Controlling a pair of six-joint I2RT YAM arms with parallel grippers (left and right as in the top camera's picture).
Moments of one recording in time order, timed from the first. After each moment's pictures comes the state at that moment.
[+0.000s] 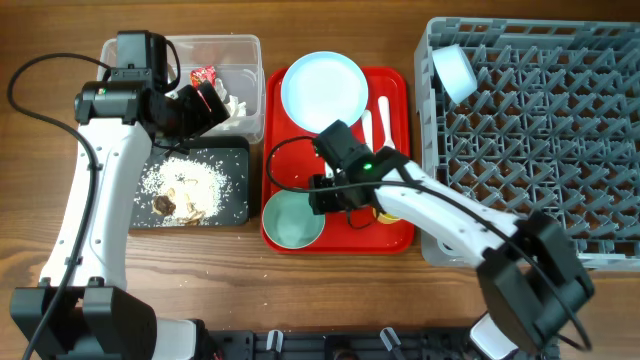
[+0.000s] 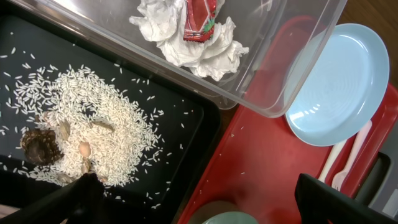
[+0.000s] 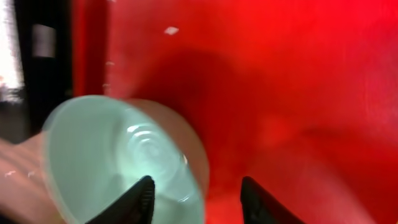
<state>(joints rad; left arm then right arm) -0.01 1.59 1.46 -1.07 0.11 -0.54 0.71 1.77 1.13 -0.62 -0.21 0.58</state>
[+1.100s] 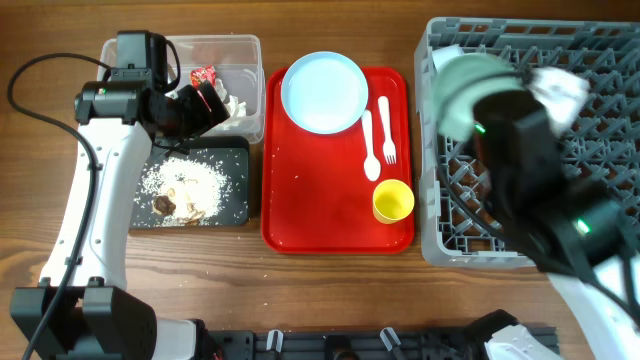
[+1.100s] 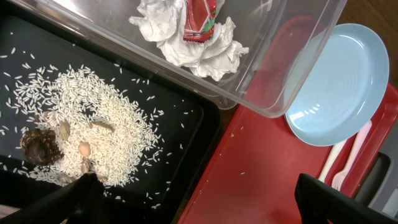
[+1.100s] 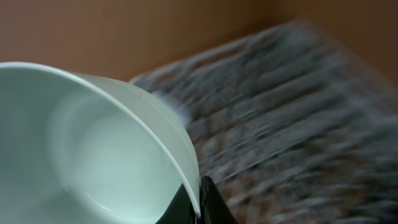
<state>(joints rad) -0.01 1.59 1.46 -1.07 0.11 -0.54 0.44 1.11 1.39 -1.04 0.76 0.63</state>
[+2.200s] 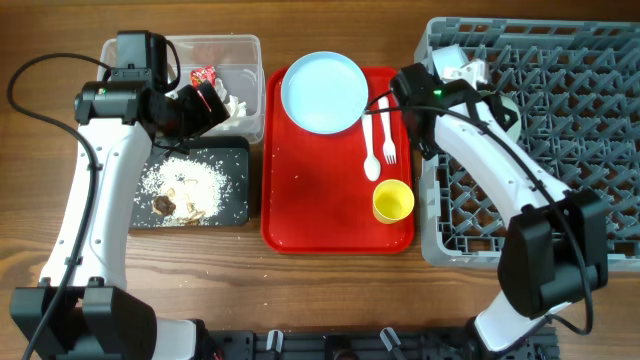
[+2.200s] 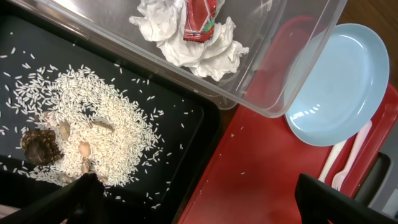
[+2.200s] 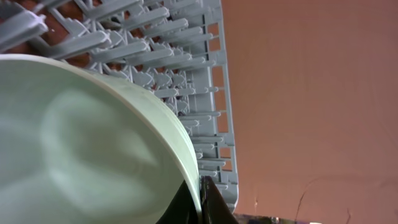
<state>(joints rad) -0.01 1.59 1.46 -1.07 0.11 -0.54 0.33 1.82 1.38 -1.13 1.20 0.27</state>
